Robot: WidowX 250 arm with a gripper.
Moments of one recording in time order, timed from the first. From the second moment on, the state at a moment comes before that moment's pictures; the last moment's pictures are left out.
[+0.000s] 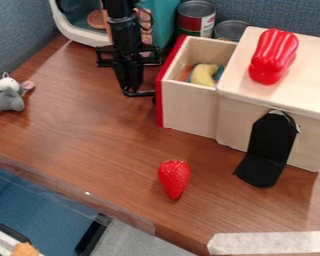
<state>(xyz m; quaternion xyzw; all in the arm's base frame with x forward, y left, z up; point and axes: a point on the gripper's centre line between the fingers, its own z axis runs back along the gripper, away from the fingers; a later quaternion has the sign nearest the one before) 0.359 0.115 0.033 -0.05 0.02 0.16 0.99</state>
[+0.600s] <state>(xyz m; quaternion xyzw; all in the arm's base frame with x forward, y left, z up) 0.364 0.130 0.052 -0.04 -0.01 0.18 0.98</state>
